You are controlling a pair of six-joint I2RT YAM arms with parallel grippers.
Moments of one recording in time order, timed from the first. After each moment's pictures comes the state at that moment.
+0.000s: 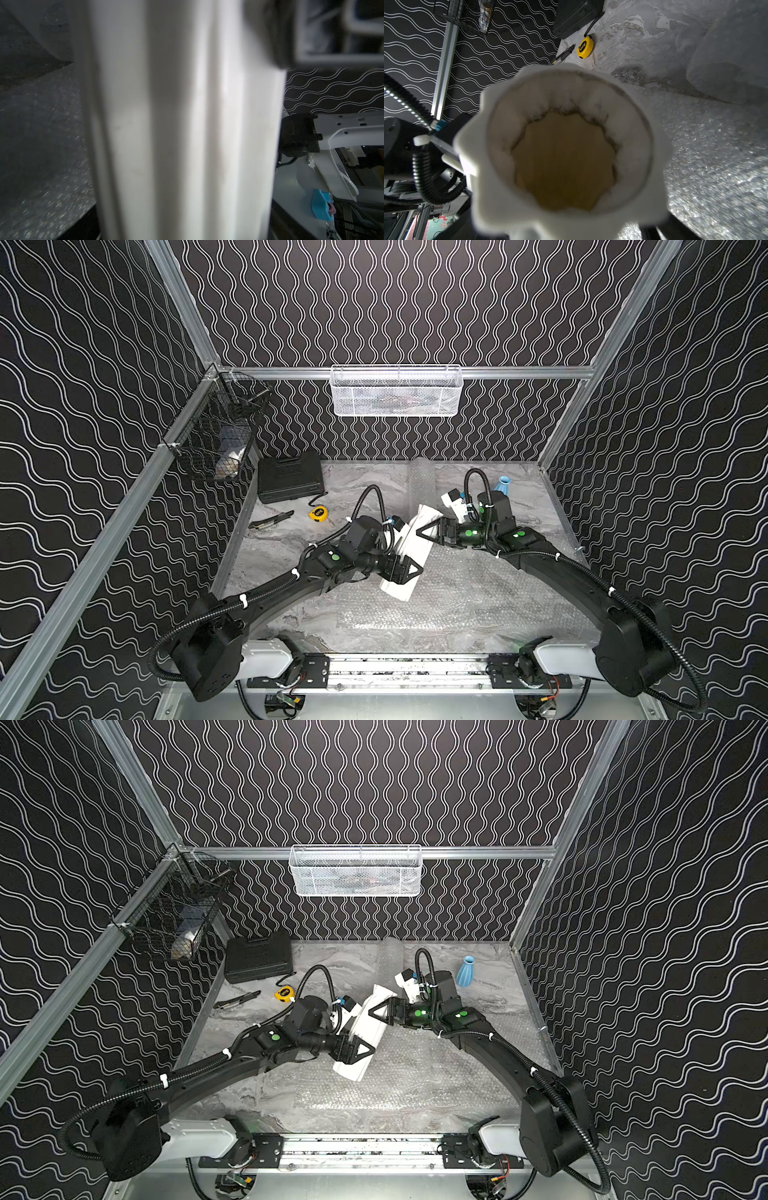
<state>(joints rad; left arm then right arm) -0.67 1.30 0.85 -0.23 0.48 -0.37 0.43 1.33 0.92 -0.19 -0.76 0.59</state>
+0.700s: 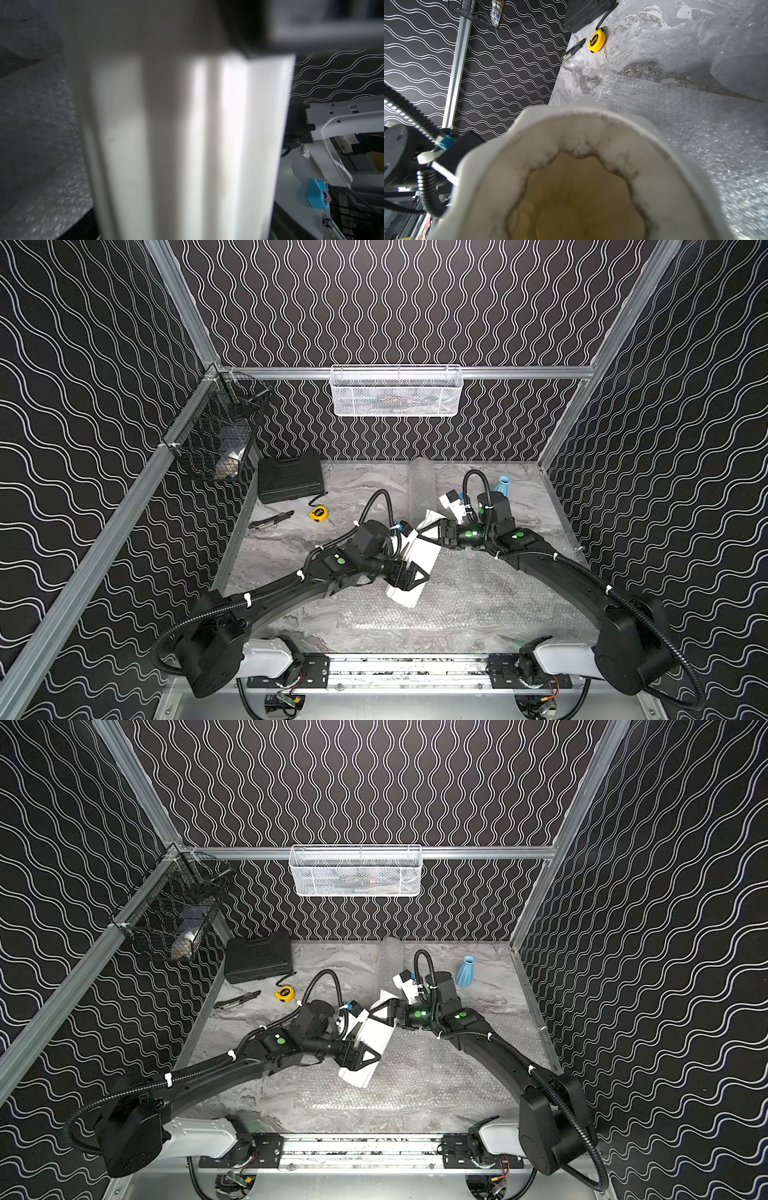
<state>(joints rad) -0.73 1.31 0.85 -0.21 0.47 -0.37 0.43 1.34 0.90 -0.15 -0.83 0.60</state>
